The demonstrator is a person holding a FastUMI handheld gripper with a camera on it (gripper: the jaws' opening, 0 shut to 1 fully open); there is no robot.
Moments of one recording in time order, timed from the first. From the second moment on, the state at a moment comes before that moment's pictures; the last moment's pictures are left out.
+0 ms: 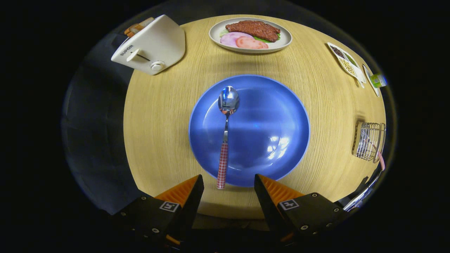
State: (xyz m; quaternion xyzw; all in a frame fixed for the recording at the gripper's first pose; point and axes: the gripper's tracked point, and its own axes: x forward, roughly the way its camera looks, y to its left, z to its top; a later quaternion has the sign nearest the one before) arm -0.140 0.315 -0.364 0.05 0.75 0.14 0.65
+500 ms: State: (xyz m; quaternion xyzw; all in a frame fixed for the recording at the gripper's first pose) arm -0.144 0.321 -0.401 0.03 0.75 0.10 0.65
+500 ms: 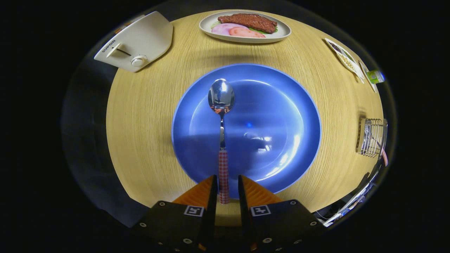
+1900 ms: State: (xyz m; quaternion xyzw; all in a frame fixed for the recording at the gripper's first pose) arm -0.166 -0.028 -0.302 -0.01 0.78 0.09 0.62
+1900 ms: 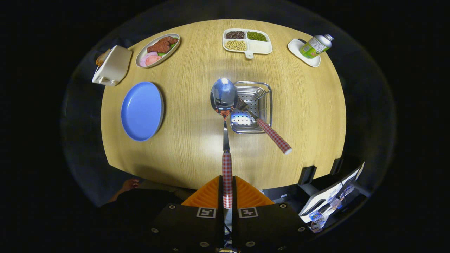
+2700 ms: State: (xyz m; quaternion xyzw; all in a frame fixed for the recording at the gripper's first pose) arm -0.140 -0.077 -0.325 -0.11 0.87 0.17 0.44
